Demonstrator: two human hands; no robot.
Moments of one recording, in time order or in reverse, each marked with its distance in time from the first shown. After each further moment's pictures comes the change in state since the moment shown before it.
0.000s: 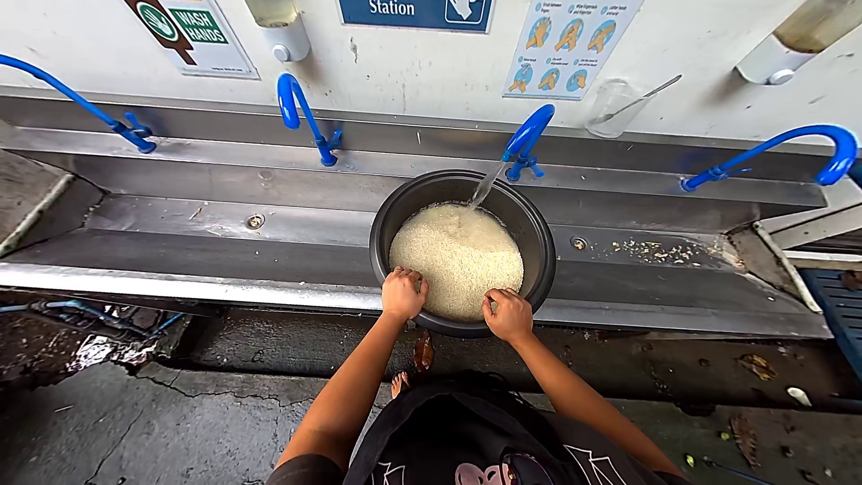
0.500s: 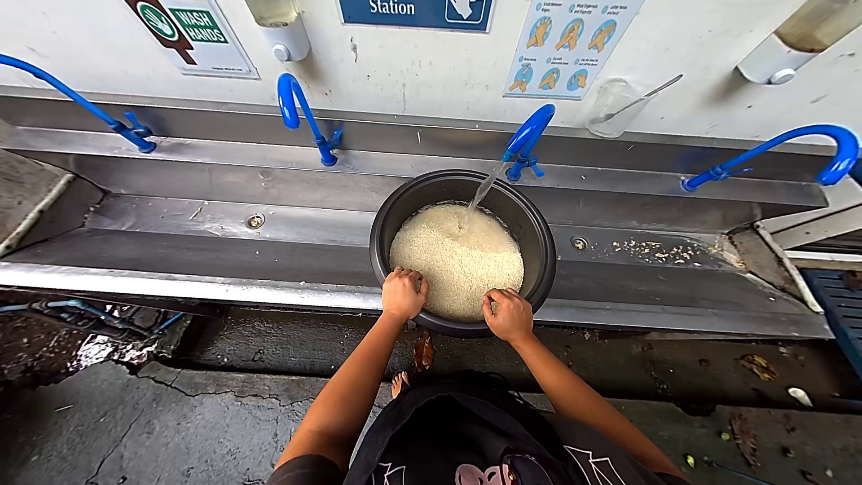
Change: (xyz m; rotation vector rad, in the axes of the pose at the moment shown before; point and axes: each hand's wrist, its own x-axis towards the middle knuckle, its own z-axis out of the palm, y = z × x) left_hand 0.000 -0.001 0.001 -0.008 0.008 -0.001; right_hand 0.000 0.000 0.001 0.012 0.004 -0.005
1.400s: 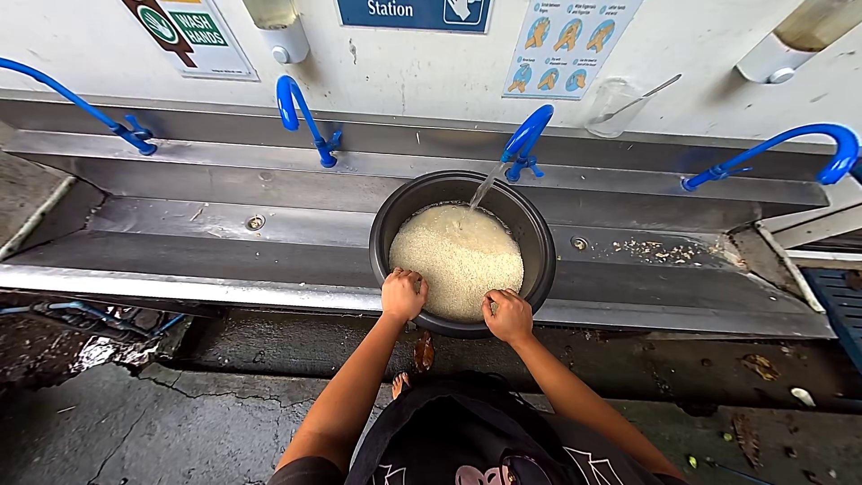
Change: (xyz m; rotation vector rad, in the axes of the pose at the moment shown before) left_hand 0.001 0.000 0.001 0.003 0.013 -0.007; right_hand 0.000 0.000 0.001 -0.006 0.017 -0.001
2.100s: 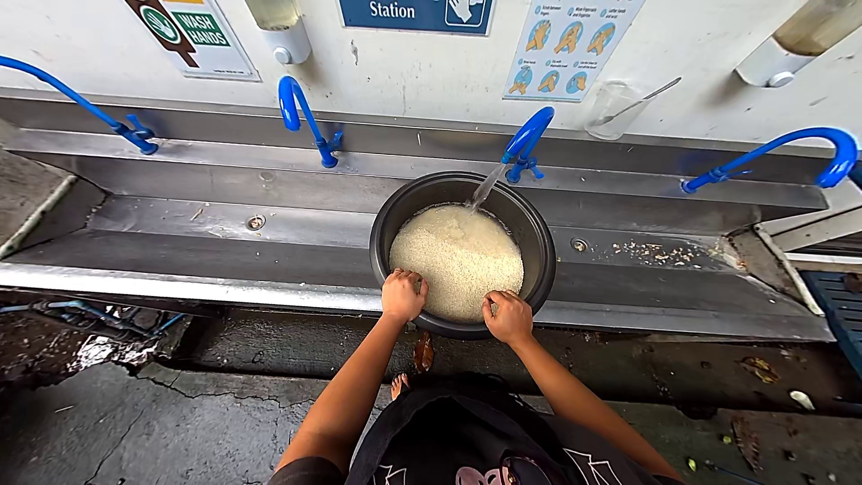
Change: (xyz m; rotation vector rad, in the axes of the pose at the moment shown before) left_hand -0.001 0.001 -0.002 -0.007 -0.005 -0.001; right_hand 0.000 0.000 -0.001 0.006 0.003 0.001
